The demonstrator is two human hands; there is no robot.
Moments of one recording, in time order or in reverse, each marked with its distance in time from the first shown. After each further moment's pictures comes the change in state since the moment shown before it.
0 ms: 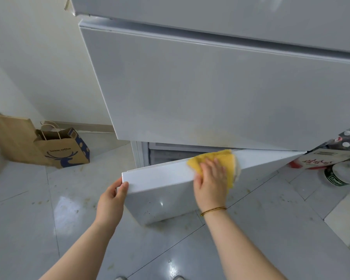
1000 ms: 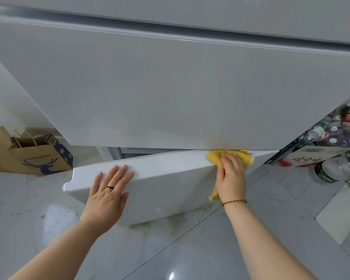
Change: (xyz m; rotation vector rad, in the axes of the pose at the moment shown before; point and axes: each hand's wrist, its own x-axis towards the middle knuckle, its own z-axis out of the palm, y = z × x) left_hand 0.020 -0.010 0.070 1.102 -0.064 0.979; right_hand 0.031 0.140 -0.032 0.104 0.155 0.110
